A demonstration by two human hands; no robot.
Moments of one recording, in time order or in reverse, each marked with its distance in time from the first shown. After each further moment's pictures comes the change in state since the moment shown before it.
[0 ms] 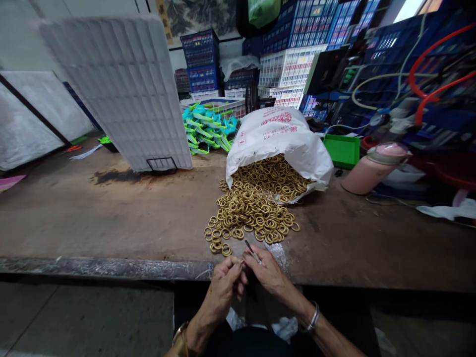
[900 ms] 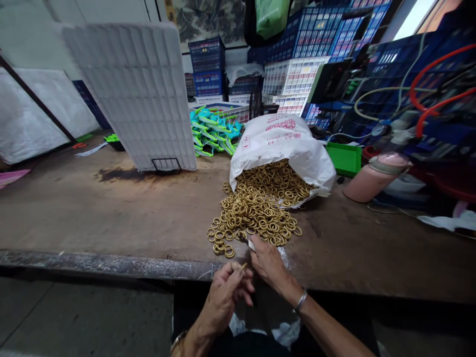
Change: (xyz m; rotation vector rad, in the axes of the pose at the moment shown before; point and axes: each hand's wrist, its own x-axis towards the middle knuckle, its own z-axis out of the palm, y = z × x) left_hand -0.020 0.012 0.007 -0.265 -0.007 0.016; right_hand 0.022 0.008 -0.004 -0.921 0.127 -0.070
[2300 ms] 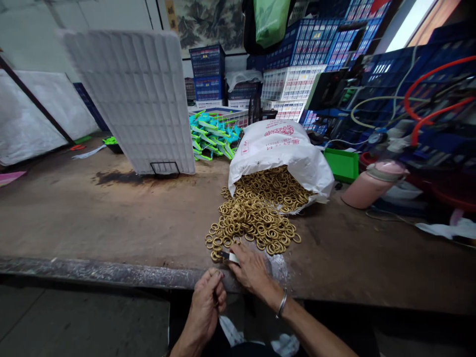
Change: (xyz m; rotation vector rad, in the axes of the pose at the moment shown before) left_hand 0.006 -0.001 -0.030 -0.106 0.274 -0.073; right_hand 0.007 -0.022 0.016 0.043 -0.028 -0.164
